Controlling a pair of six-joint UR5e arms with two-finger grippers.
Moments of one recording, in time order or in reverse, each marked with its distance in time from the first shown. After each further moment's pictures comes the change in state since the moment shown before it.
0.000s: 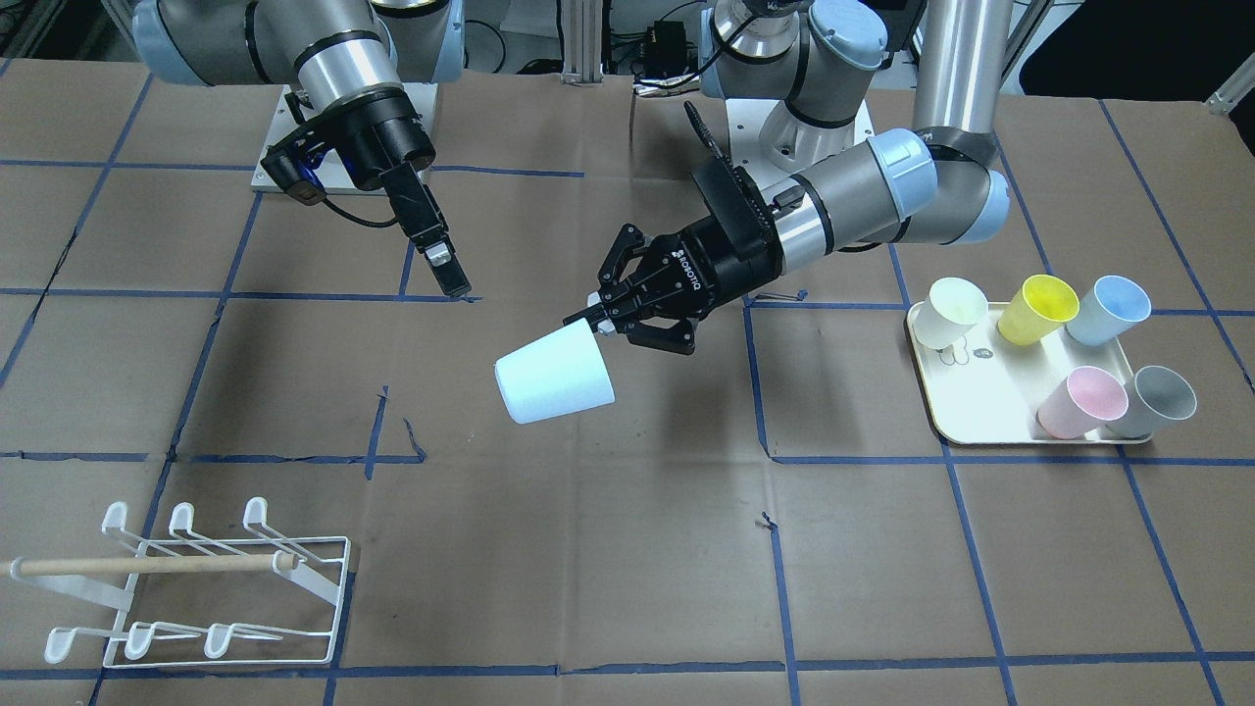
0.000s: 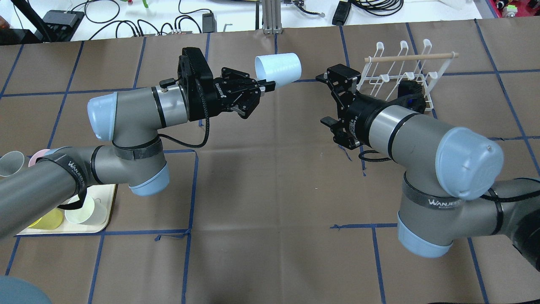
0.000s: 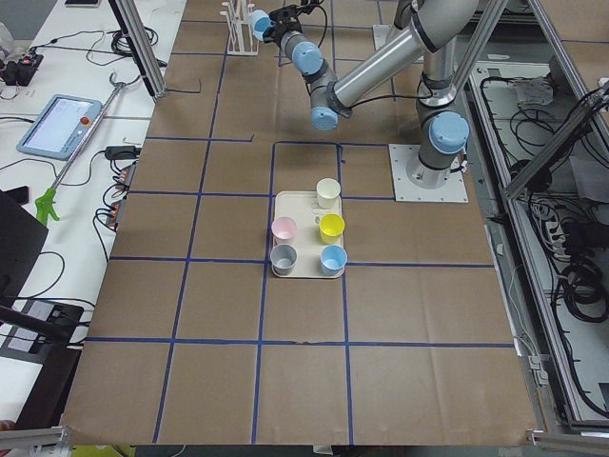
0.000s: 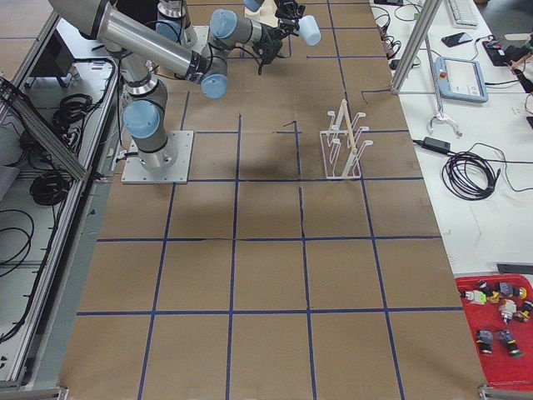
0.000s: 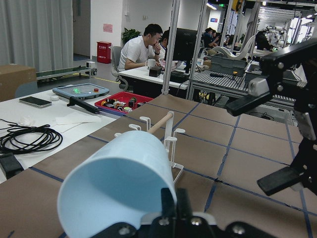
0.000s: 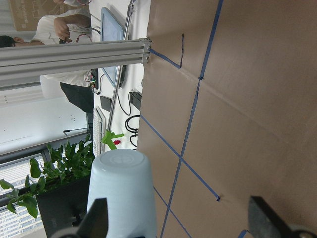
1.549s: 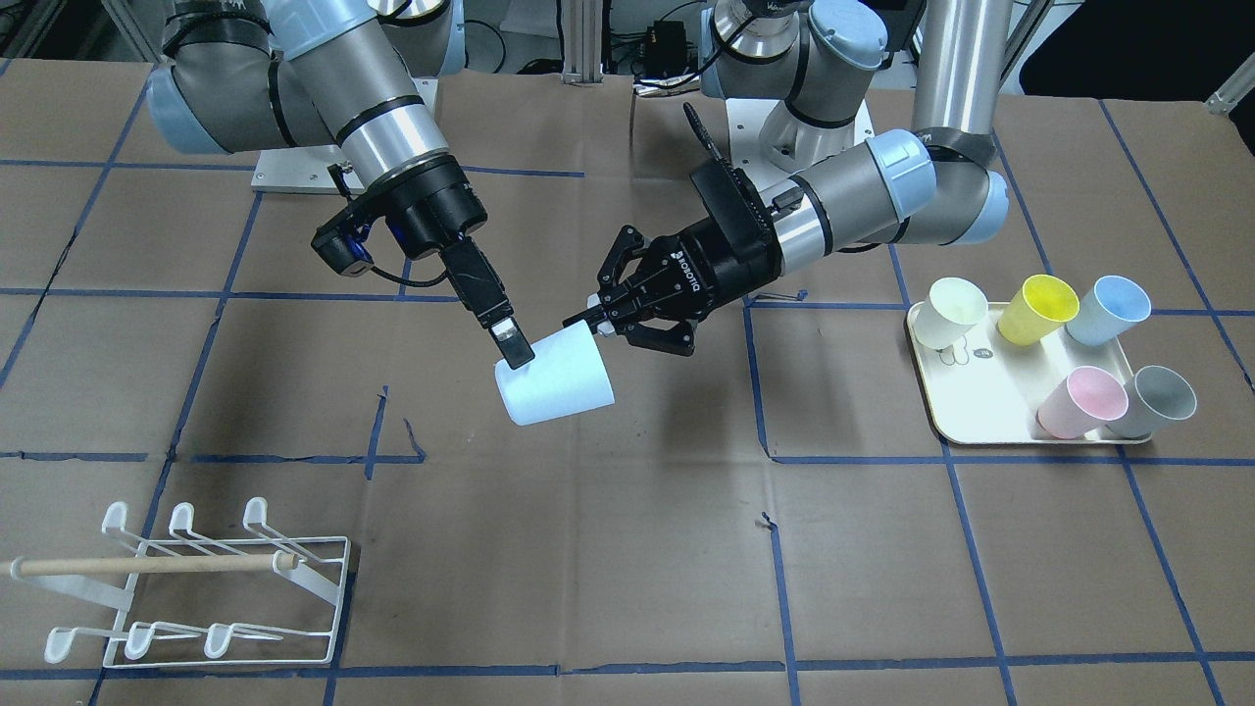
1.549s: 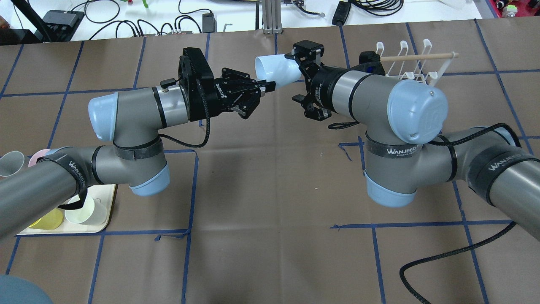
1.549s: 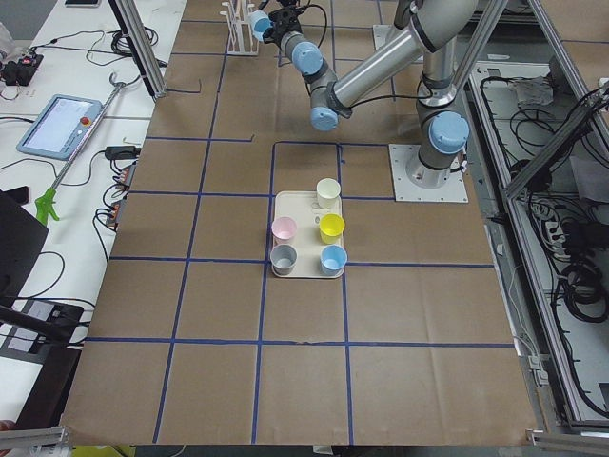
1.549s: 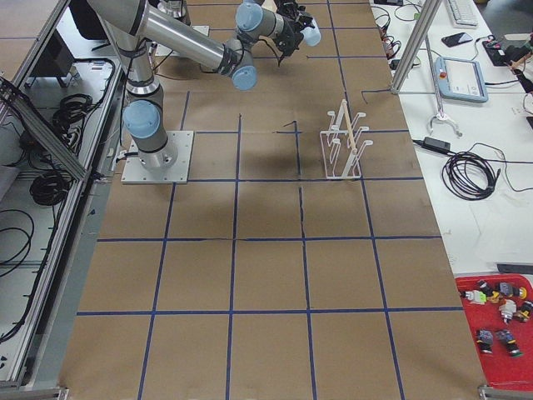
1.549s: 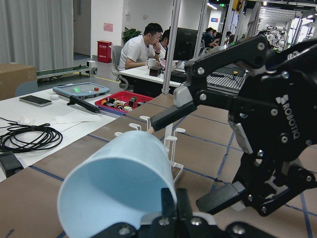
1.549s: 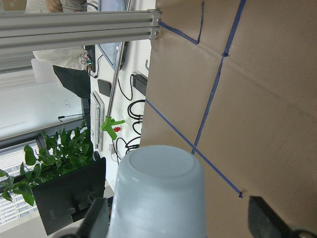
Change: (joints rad) left arm -0.002 -0.003 0.000 0.000 0.004 -0.005; right arm 0.089 0.217 -0.214 0.001 -0.014 0.047
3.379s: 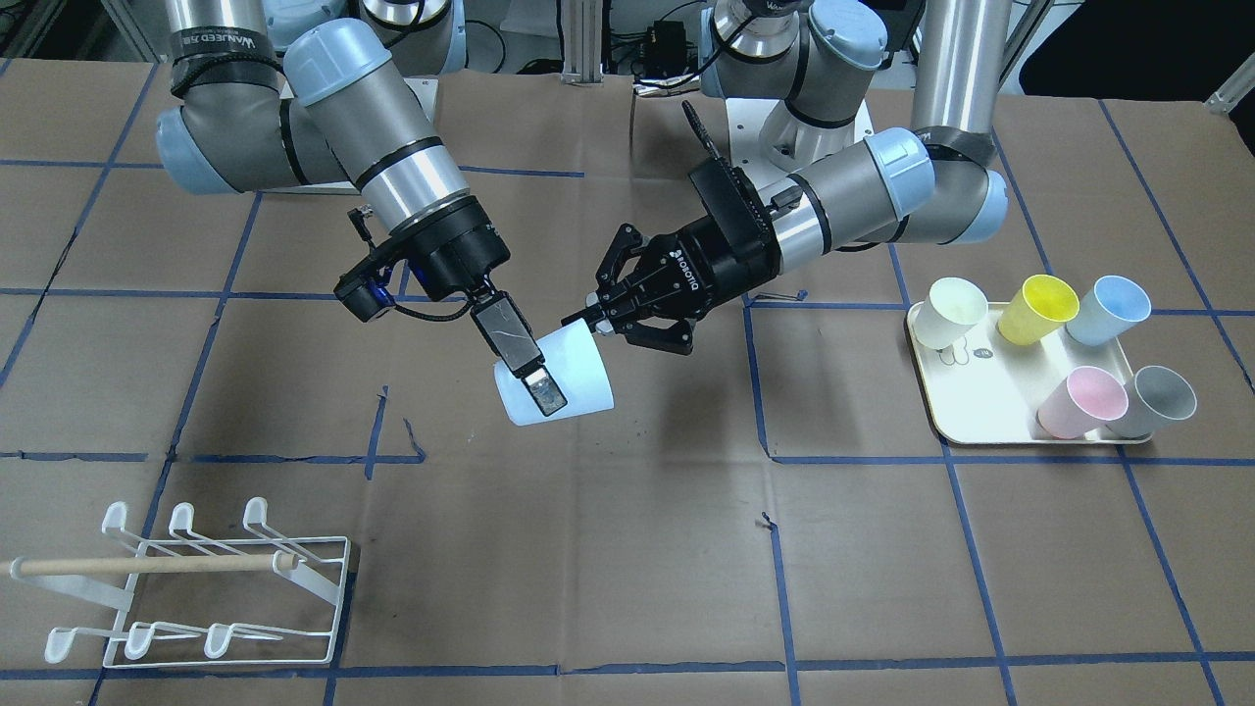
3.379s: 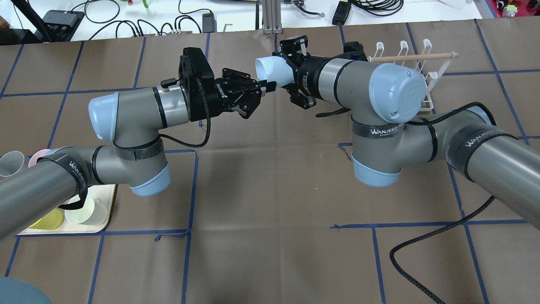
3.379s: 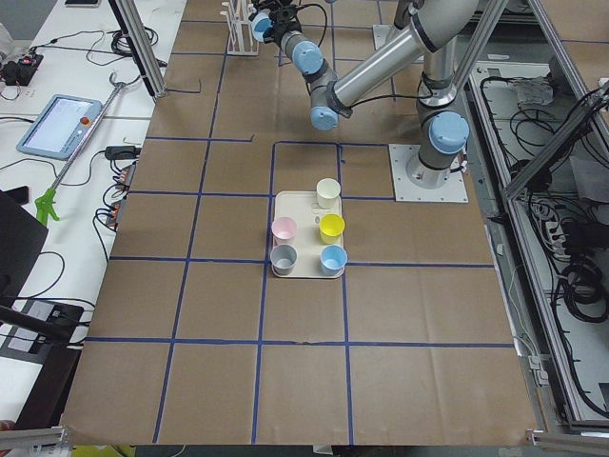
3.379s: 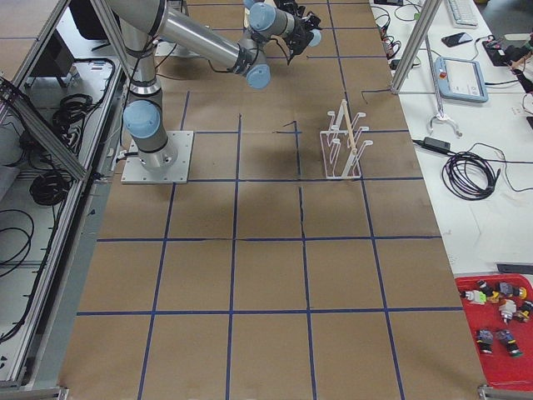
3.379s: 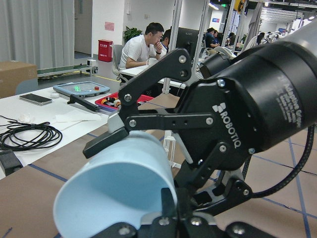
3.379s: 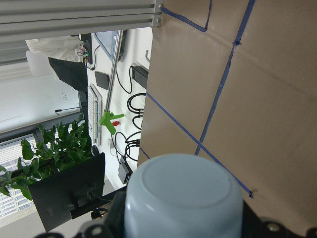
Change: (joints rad) left arm -0.003 0.003 0.000 0.000 0.004 -0.013; right arm 0.021 0.090 -0.085 0.001 0.016 0.016
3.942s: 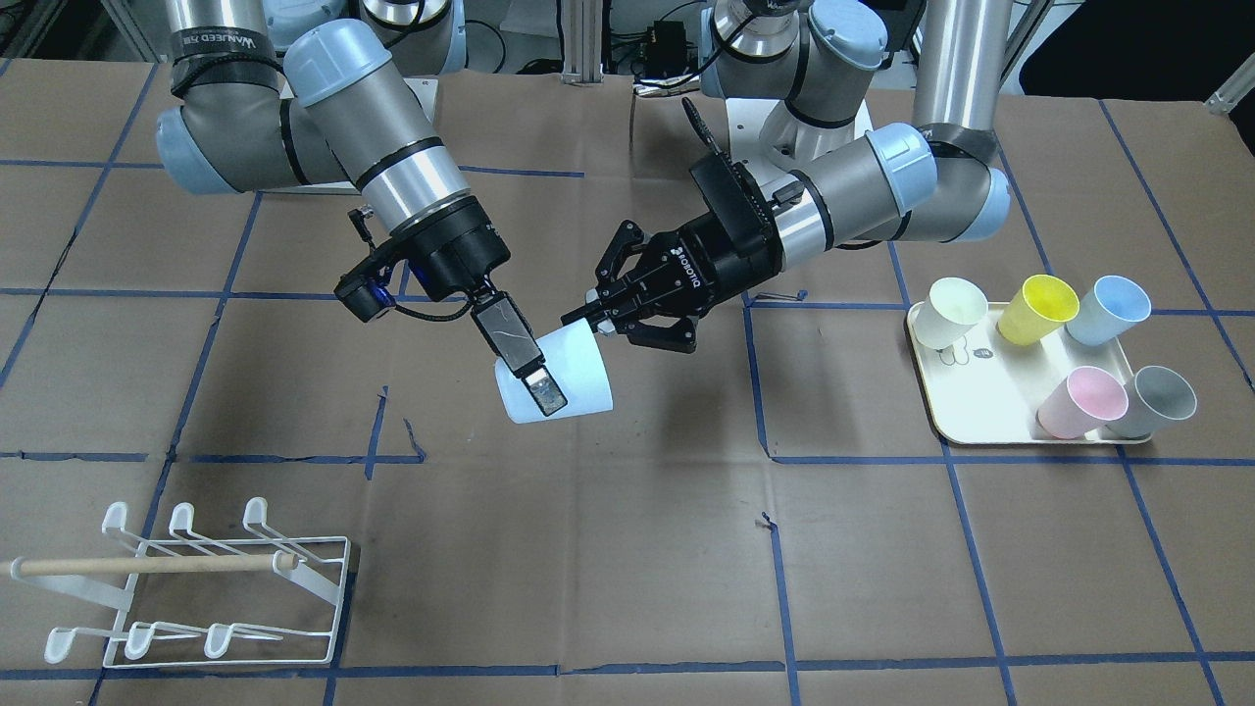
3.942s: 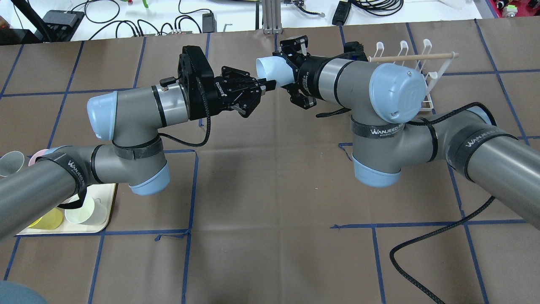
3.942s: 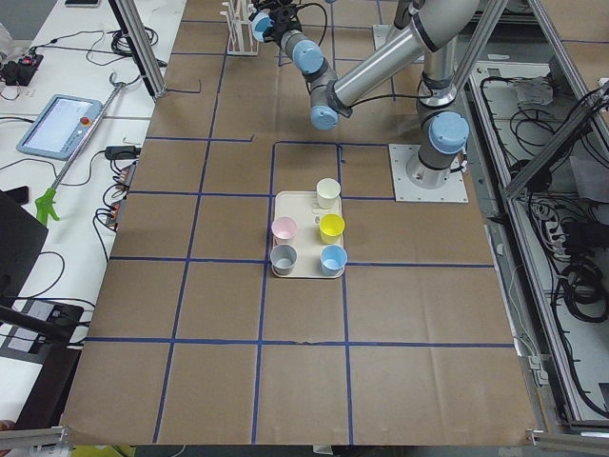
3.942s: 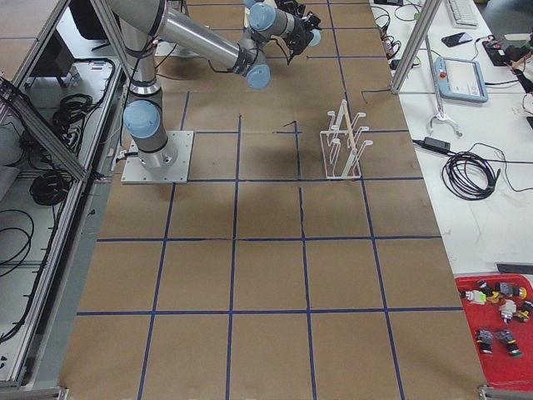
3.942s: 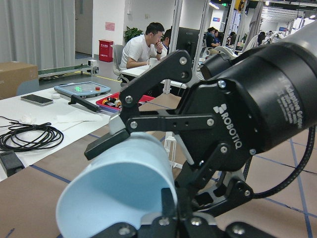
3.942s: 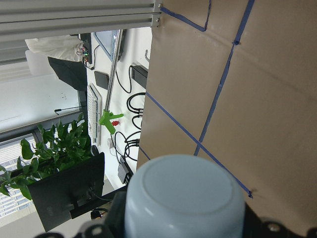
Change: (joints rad) left arm 0.000 0.007 0.006 0.002 0.006 0.000; right arm 0.000 0.000 0.001 0.001 0.000 -0.002
